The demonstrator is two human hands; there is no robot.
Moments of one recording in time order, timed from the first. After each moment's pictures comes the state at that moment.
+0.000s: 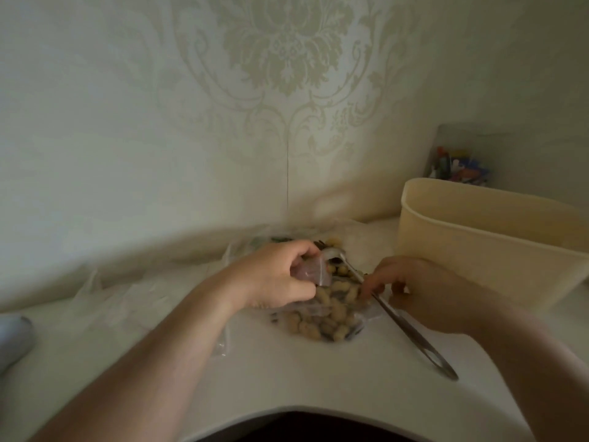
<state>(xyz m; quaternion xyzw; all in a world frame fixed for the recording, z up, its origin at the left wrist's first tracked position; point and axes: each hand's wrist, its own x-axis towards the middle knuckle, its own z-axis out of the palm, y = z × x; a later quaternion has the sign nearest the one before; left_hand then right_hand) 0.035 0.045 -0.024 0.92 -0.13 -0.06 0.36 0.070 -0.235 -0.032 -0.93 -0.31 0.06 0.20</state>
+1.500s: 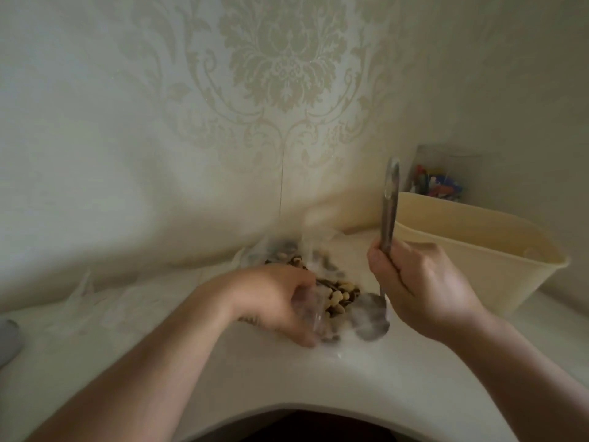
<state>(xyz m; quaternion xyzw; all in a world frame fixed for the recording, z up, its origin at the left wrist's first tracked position) 0.016 0.036 -0.007 0.95 -0.19 -0.14 0.21 0.020 -0.209 0.003 -0.87 -0.33 -0.27 0.25</state>
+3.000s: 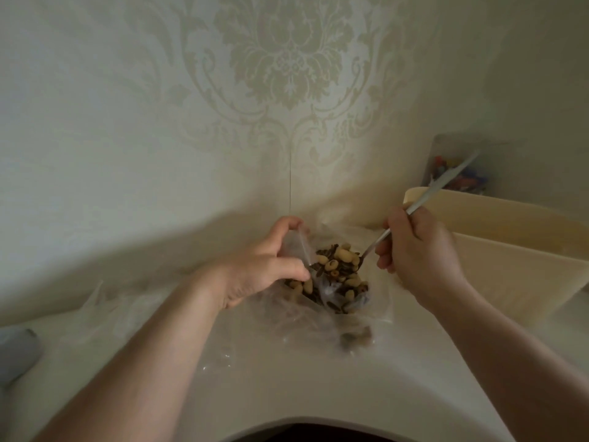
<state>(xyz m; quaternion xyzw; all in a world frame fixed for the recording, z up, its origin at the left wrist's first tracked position) 0.040 0.070 -0.010 0.80 -0.12 -0.11 0.58 0.057 -0.177 0.007 -0.82 -0.03 -0.17 0.54</state>
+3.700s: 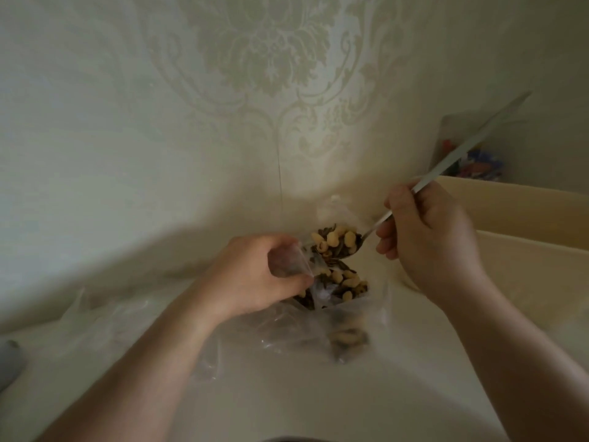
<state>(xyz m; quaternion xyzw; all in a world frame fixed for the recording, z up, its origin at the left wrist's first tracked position) 0.045 0.056 -0.024 0.94 -0.06 0.09 0.33 0.066 -0.187 0.013 -0.80 -0.10 -0.22 0.55</state>
